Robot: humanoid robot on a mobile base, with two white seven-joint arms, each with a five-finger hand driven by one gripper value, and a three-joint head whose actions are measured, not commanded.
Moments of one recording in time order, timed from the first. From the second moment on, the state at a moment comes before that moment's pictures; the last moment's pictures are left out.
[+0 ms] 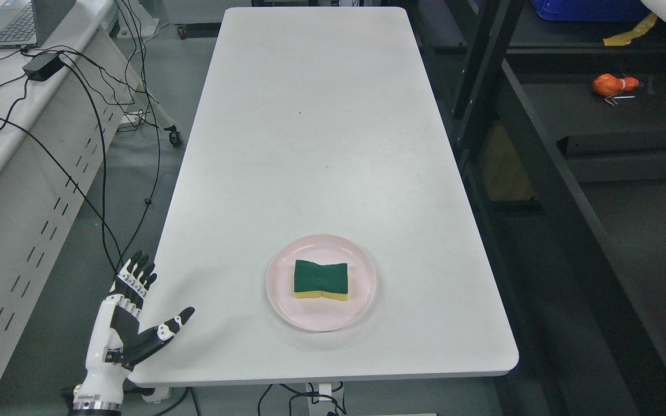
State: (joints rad) left arm 0.22 0.14 0.08 -1.76 0.25 -0.27 -0.06; right arm -0.07 0.00 -0.21 0.00 -0.11 0.08 -0.07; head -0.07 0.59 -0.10
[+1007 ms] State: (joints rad) left arm -0.11 0.22 0.07 -1.70 -0.32 -0.56 -0.30; right arm -0.07 0.00 -0.21 0.00 -0.11 0.08 -0.08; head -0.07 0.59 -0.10
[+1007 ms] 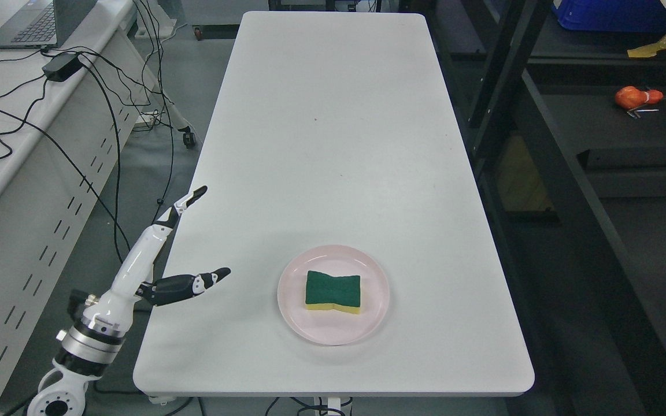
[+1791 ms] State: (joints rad) left arm -0.40 0.26 -0.31 -1.64 -0.99 -0.67 -0.40; right arm -0.07 0.00 -0.21 0.00 -0.11 0.08 -0.07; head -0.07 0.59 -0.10
